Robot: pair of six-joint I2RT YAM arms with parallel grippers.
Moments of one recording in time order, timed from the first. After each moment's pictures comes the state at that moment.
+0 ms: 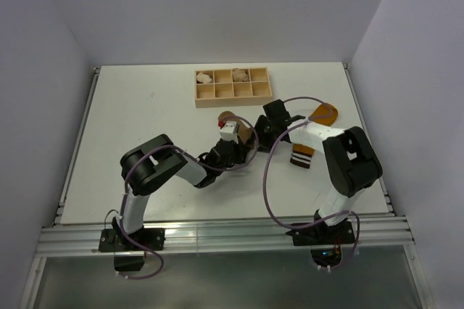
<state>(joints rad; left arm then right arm) -0.94 2.03 0.80 0.90 -0.28 -0.60 0.42 1.71 0.97 -0.30 -0.14 0.91</state>
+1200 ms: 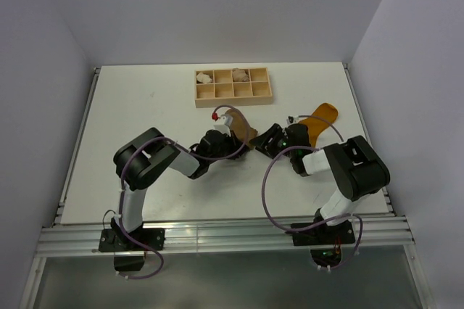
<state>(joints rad) -0.80 2.01 0.79 0.88 0.06 -0.73 0.29 1.63 0.44 0.69 -0.38 1.03</state>
